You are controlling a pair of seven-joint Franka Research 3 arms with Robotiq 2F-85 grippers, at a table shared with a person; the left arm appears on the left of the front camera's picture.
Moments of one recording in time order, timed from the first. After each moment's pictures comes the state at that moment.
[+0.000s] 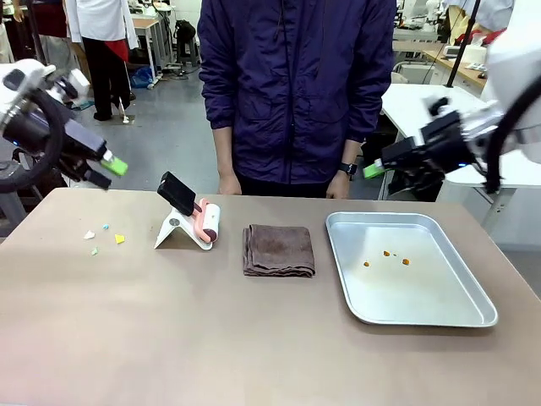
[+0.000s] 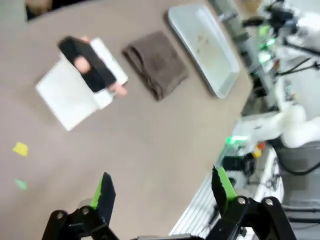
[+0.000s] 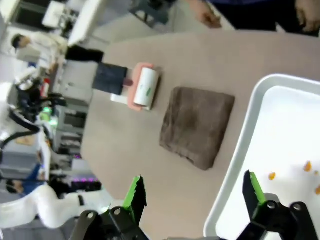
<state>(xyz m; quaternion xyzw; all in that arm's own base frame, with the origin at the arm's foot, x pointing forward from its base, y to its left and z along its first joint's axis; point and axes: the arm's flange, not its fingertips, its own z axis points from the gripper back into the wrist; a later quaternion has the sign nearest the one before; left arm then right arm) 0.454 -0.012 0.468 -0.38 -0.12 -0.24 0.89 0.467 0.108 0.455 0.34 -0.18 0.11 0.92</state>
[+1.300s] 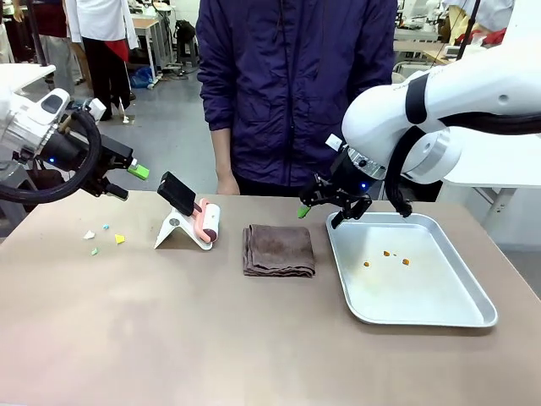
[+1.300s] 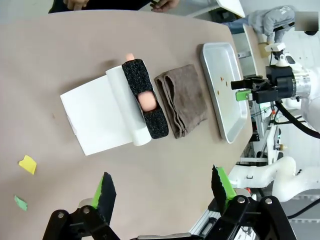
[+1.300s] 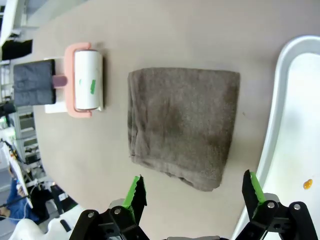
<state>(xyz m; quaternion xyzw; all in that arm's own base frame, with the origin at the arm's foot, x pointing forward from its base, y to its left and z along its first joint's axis) 0.504 -0.010 0.415 -0.41 -0.12 -0.10 0.90 0.504 0.236 0.383 0.22 -0.06 0.05 0.97</state>
